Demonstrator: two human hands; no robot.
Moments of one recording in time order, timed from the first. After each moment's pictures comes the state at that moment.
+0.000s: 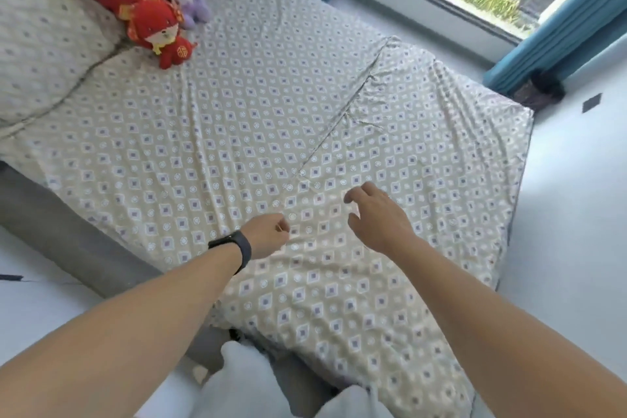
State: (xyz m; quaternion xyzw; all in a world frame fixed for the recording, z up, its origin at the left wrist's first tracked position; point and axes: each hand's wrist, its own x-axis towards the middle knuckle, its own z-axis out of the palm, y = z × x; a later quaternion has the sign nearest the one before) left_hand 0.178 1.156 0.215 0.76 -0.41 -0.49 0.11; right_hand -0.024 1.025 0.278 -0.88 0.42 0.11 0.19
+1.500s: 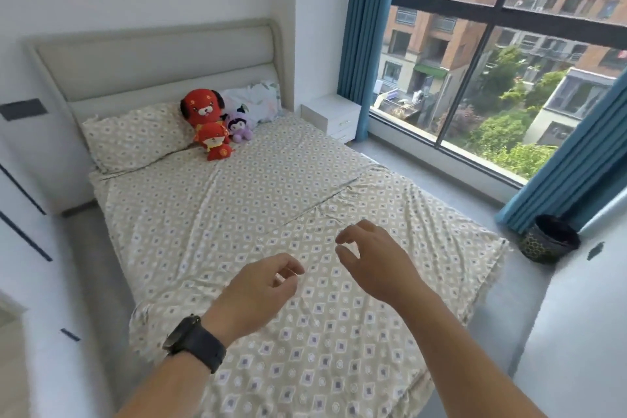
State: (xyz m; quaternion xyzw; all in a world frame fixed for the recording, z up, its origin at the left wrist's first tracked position) left_hand -0.297 1.109 0.450 0.82 -0.37 -0.24 0.38; right_hand -0.409 0.908 0.461 -0.94 0.24 -0.07 0.22
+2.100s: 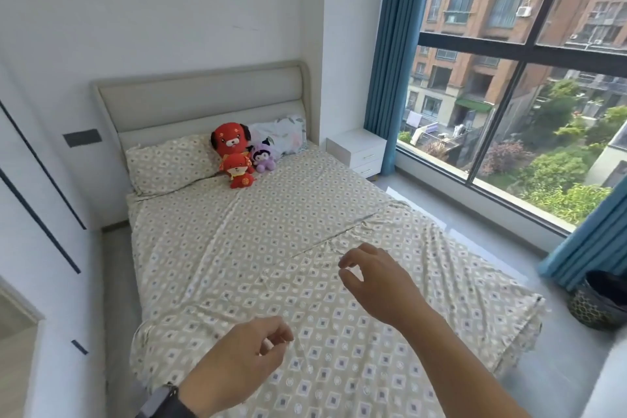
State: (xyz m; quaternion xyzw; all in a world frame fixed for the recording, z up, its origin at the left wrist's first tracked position) left_hand -0.359 1.065 0.446 0.86 -0.31 -0.25 0.33; right_hand -0.424 0.806 0.469 -0.96 0.15 -0.08 0.22
